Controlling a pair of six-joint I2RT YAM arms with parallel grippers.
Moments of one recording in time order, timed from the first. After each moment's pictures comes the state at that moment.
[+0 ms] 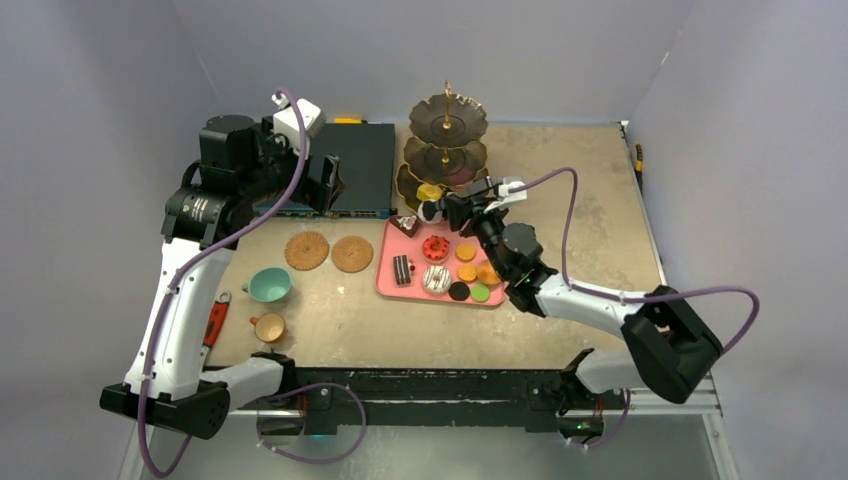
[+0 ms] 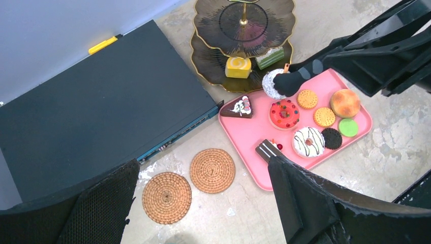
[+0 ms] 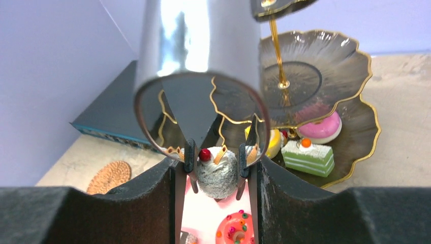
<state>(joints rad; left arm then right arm) -0.22 1.16 1.57 -0.86 0.33 0.19 0.73 1.37 0.58 0.79 0.30 0.33</state>
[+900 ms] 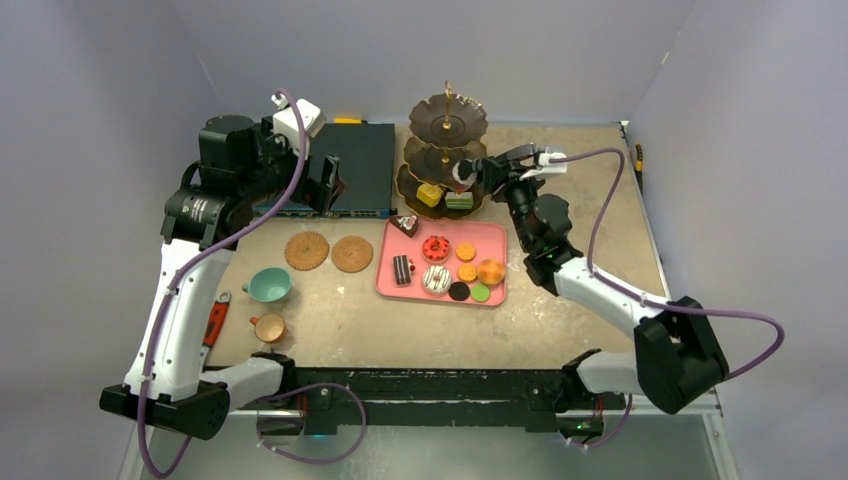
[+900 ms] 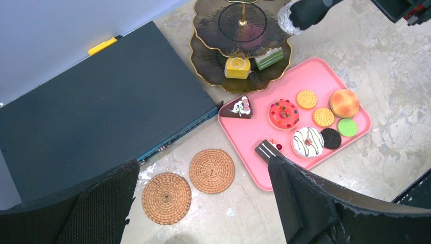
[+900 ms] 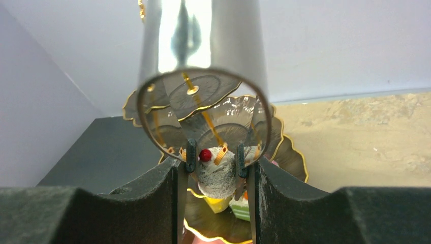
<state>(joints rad) -0.22 1.16 1.57 -0.86 0.34 0.20 0.51 1.27 0.68 0.69 0.26 0.32</state>
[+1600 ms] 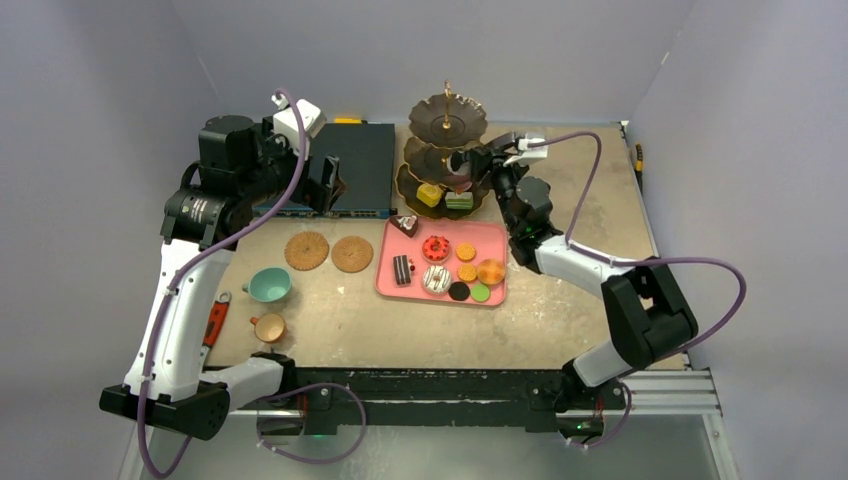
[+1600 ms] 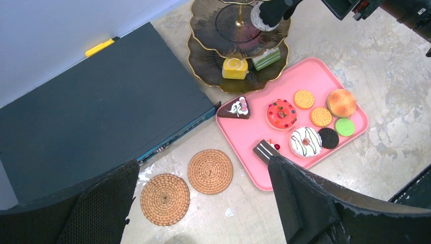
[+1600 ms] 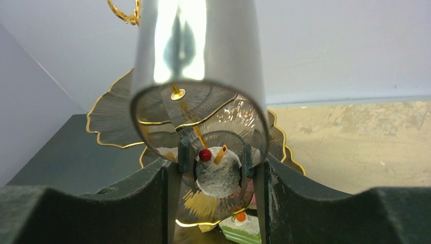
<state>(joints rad) -0.22 1.16 1.57 -0.85 0.35 0.20 0.48 1.52 0.82 0.77 0.24 0.29</state>
